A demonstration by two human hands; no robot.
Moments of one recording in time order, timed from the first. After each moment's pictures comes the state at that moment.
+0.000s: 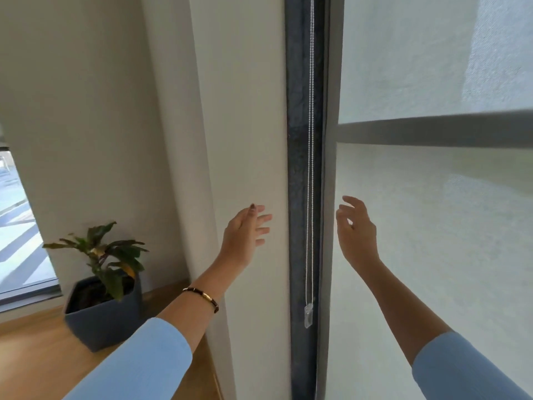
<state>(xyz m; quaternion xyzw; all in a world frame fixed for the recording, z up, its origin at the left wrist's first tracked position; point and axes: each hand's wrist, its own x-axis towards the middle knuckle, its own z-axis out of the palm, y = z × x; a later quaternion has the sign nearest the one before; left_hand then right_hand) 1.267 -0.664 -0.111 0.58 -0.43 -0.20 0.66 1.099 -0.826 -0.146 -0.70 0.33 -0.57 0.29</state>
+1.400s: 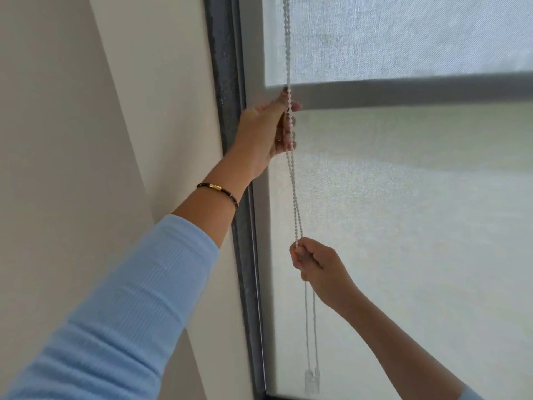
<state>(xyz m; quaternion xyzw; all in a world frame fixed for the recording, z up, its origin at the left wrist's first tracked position) 1.358 -0.857 -0.004 0.20 -0.64 -0.53 0.52 1.246 -0.762 -0.210 -0.64 0.48 -0.55 0.24</state>
